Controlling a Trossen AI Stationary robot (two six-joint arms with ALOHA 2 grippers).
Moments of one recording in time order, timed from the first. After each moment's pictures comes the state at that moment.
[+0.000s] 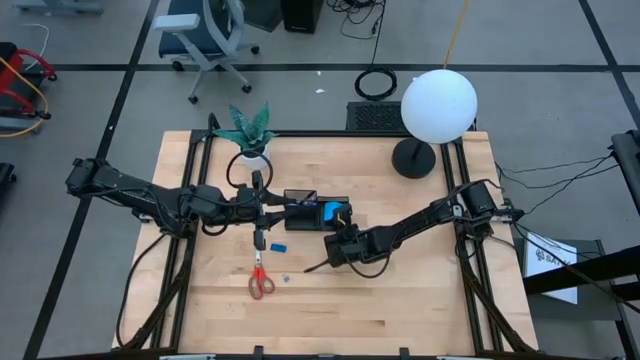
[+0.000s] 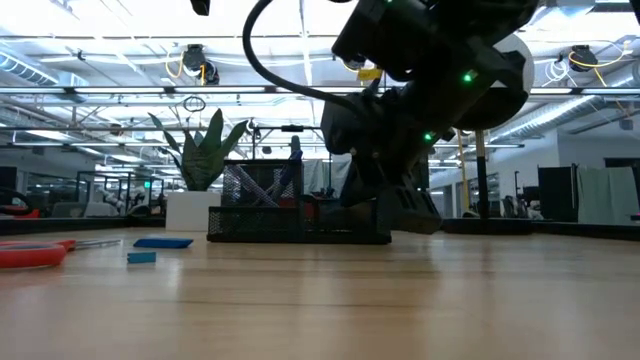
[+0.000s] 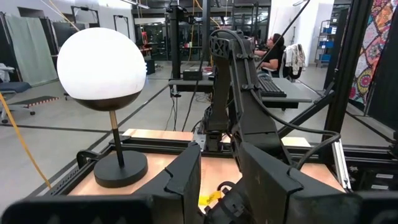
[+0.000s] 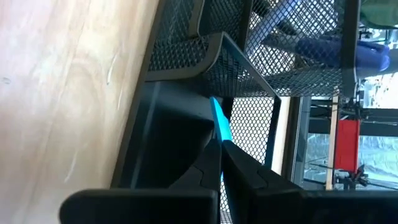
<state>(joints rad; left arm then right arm) -0.24 1.06 0.72 0.36 -0.32 0.00 0.26 1.98 1.11 -0.20 0.87 -0.40</state>
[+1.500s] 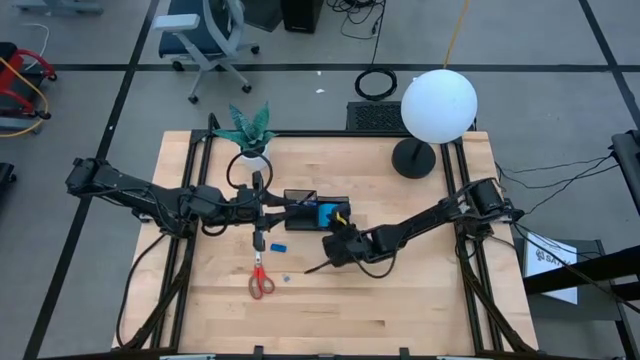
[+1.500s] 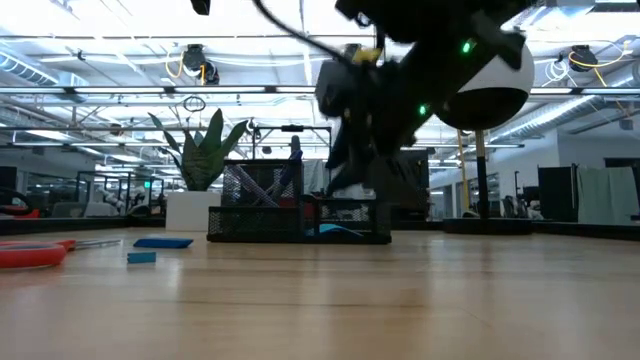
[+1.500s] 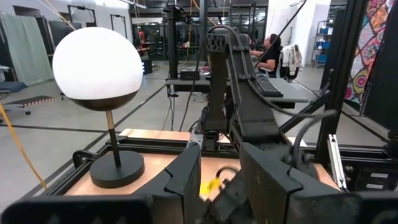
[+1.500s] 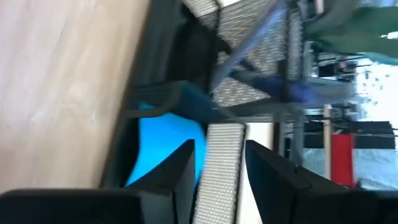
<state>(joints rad) -0.24 1.06 0.72 0.36 -0.31 -0.01 0.27 1.92 1.11 -0.12 0.86 -0.47</state>
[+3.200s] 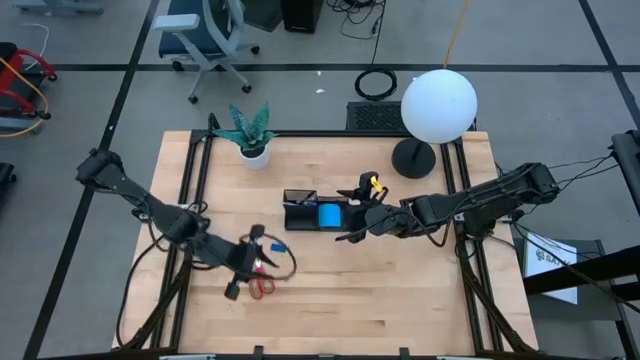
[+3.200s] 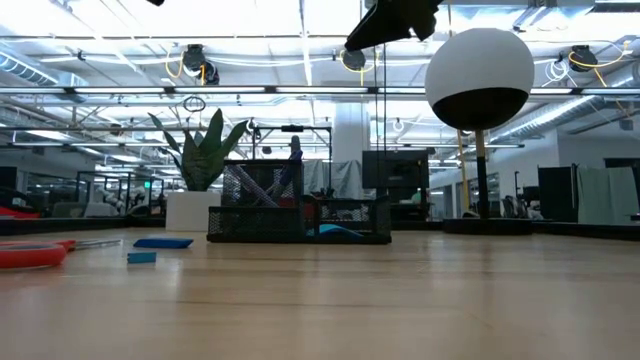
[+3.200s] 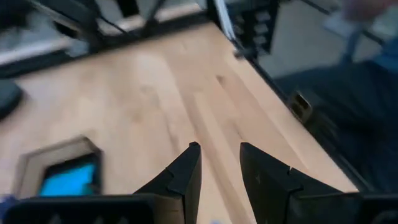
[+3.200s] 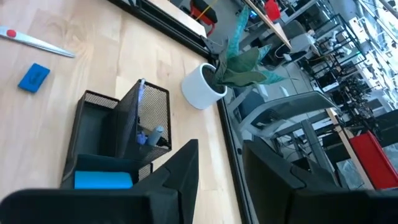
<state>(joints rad) -0.56 1.13 0.83 -0.21 -0.21 -0.03 0.24 1.46 1.11 -0.20 0.76 -0.40</state>
